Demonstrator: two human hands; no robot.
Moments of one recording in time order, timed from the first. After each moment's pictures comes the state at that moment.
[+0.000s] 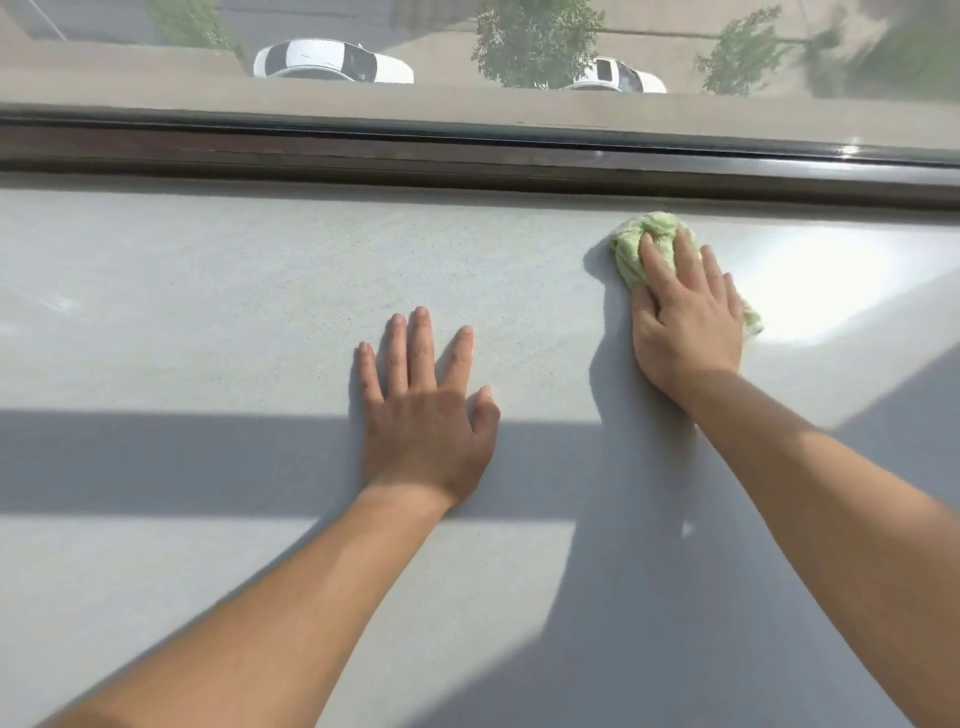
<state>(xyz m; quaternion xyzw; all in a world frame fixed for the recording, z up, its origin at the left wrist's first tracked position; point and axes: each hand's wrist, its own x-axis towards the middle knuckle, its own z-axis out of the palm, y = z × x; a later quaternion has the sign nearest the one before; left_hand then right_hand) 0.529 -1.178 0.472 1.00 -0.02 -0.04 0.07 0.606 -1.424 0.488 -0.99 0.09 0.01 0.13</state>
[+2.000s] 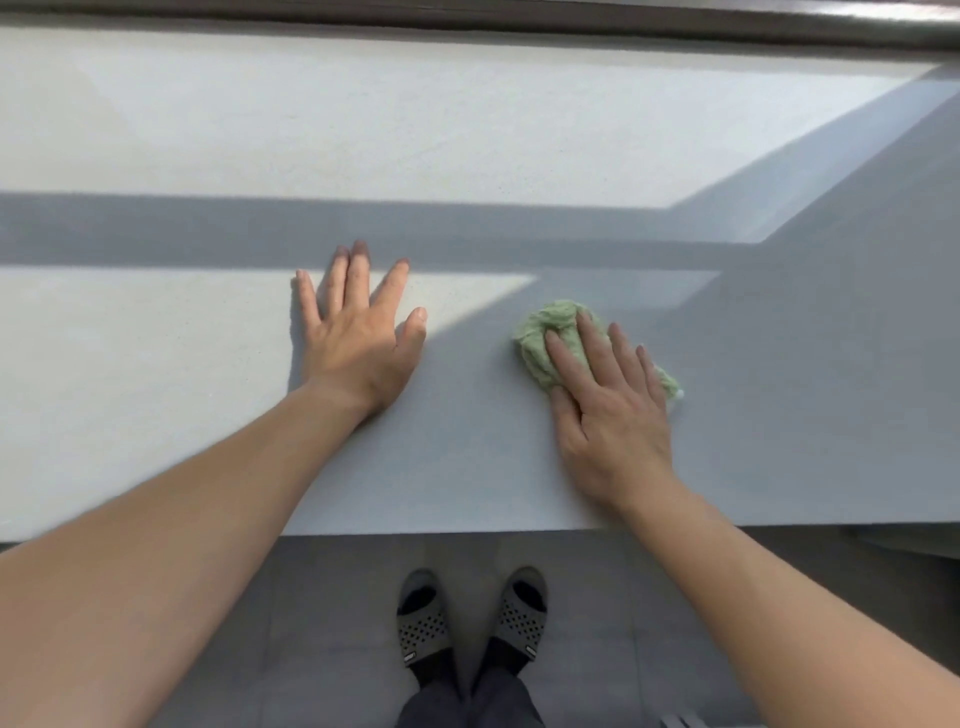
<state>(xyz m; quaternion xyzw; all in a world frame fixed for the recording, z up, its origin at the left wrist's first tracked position) 0.400 -1.203 0.488 0.99 -0.02 -0.06 0.10 0.310 -1.451 0.502 -0.99 -0.02 0.05 0.13</state>
